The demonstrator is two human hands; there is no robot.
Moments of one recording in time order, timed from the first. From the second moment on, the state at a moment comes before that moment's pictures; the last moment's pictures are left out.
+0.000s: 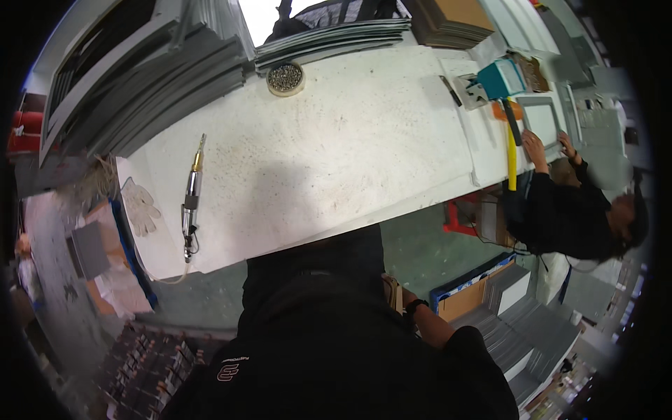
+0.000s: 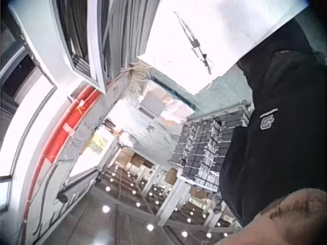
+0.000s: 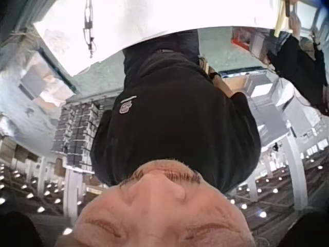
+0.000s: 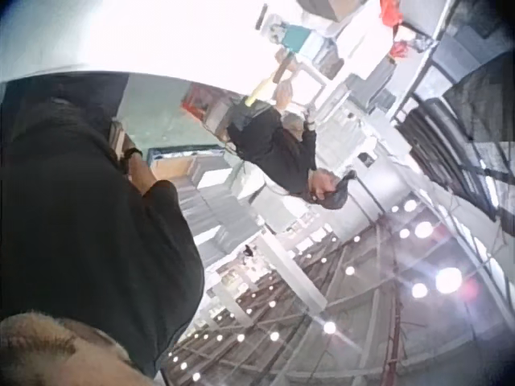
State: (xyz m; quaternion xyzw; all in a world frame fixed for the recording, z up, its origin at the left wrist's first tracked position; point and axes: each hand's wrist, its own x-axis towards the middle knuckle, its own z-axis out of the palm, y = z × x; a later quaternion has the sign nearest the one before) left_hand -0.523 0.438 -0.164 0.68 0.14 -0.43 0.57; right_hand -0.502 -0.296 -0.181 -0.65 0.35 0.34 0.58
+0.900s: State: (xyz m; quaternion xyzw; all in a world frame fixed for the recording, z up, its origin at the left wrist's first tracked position) left_hand -0.345 0.248 -0.332 0.88 0.16 -0.21 0.39; right_hand -0.307 -0.381 -0.429 -0.92 0.03 0.14 0.37
